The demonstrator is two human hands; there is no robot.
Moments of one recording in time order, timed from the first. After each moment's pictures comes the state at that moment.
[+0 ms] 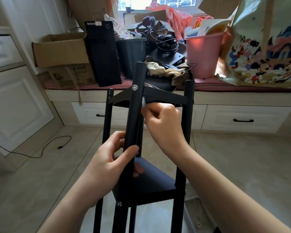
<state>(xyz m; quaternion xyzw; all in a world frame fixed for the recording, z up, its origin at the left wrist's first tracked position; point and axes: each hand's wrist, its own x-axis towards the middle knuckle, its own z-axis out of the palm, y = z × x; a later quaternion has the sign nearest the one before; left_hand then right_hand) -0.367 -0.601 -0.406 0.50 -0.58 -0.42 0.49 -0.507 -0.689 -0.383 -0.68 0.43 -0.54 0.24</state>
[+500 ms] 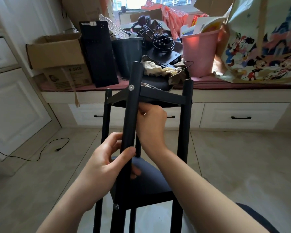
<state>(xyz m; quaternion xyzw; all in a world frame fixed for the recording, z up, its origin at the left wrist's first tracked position) -0.366 -0.602 -0.408 0.50 -0.58 -0.42 0.48 -0.474 -0.705 -0.398 -0.62 0.43 -0.62 0.23</state>
